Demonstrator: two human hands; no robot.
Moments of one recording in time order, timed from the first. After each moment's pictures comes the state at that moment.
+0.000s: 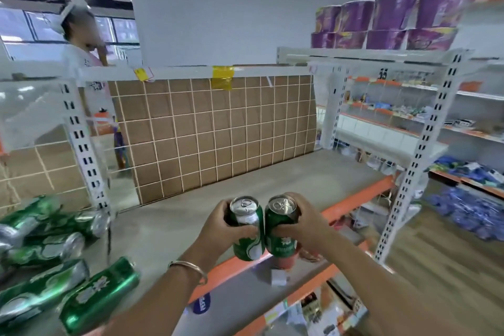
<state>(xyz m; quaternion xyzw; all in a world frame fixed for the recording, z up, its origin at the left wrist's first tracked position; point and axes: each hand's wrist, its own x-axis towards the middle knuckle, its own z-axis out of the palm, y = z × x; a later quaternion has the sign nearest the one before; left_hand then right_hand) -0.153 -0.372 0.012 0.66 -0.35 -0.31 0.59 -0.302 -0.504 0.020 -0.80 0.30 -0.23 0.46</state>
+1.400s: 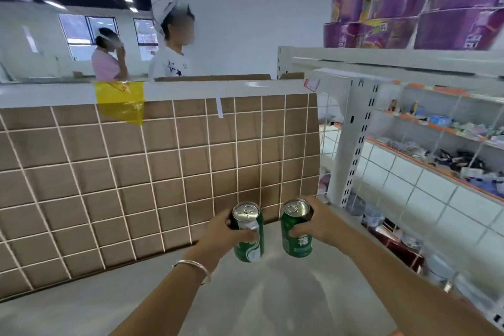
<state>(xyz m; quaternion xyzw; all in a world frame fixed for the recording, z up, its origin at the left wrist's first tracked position) -0.061 -0.754 -0.013 0.71 -0.27 -0.28 0.58 -0.208 -0.931 0.018 -0.82 0.29 -0.10 0.48</state>
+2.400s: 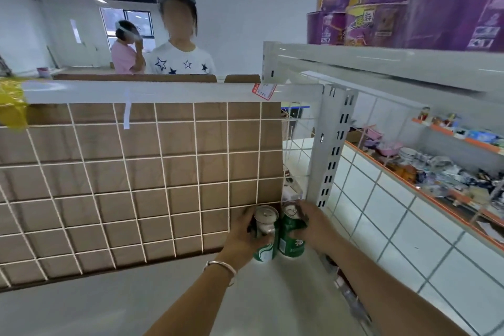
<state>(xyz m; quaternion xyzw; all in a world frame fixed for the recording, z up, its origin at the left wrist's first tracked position) -0.103 -0.976 -0.039 0.76 -0.28 -0.19 0.56 -0.199 -1.123 -0.003 -0.88 0.25 -0.10 0.40</state>
